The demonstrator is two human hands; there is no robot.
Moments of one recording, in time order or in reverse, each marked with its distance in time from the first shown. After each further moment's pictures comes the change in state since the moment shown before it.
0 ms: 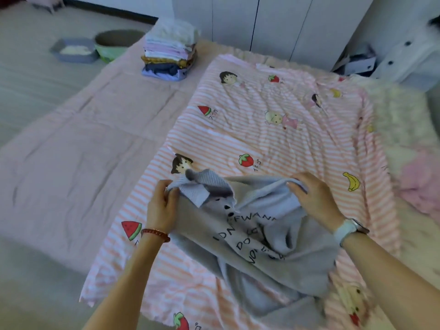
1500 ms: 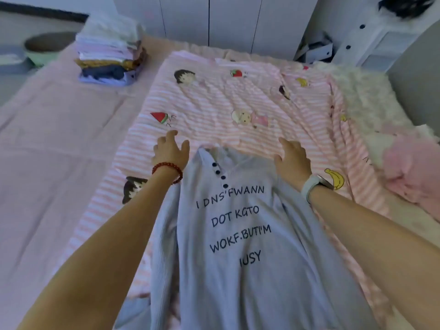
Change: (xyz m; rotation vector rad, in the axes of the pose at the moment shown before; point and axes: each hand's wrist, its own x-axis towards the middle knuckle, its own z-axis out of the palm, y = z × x) left_hand 0.187 0.042 0.162 0.386 -0.232 0.002; right_hand 0.123 0.090 0.016 -0.301 -0.008 0.461
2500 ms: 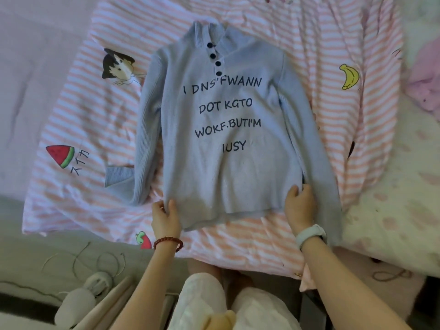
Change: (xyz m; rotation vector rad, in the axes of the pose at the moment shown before) left_hand -0.363 -0.128 0.112 -0.374 0.051 -0.765; right_hand -0.273 0.141 0.107 0.328 -0.007 0.583
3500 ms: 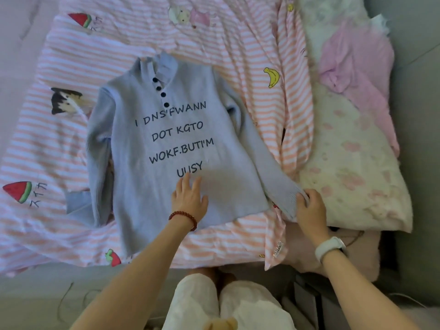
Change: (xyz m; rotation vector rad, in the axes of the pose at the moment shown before) left_hand -0.063 0.052 0.092 0.958 -0.422 0.790; right_hand -0.002 0.096 -0.123 0.112 -0.003 -0.140
